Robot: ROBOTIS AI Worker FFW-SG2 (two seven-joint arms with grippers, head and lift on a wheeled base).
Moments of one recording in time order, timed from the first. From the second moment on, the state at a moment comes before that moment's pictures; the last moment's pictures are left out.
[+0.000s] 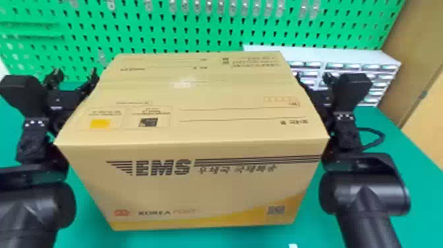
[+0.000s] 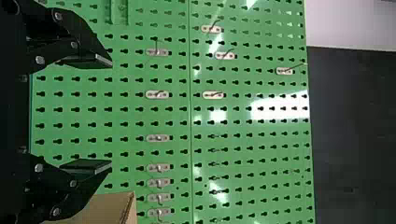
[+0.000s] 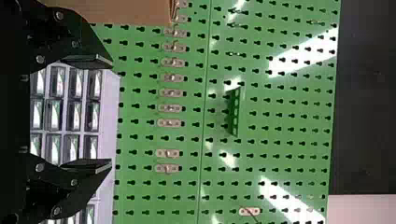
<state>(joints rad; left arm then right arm) -0.19 0.06 0.14 -1.59 0.06 -0.09 -0.14 -0.26 0.00 -0.02 -1.55 0.03 -0.01 0.02</state>
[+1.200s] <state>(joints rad) -0.19 0.06 0.14 -1.59 0.06 -0.09 -0.14 -0.26 0.00 -0.02 -1.56 0.02 -0.01 0.02</state>
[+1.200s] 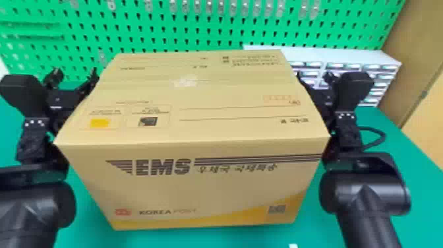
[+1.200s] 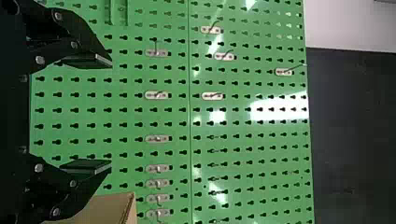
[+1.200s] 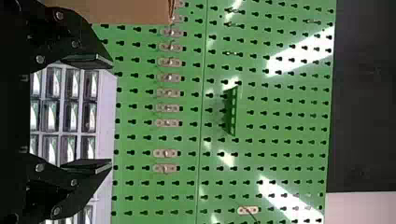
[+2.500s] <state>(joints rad) -0.11 0.06 0.16 -1.51 0.05 -0.08 -0.13 -0.17 -0.02 -0.05 -1.45 -0.01 0.00 0.03</state>
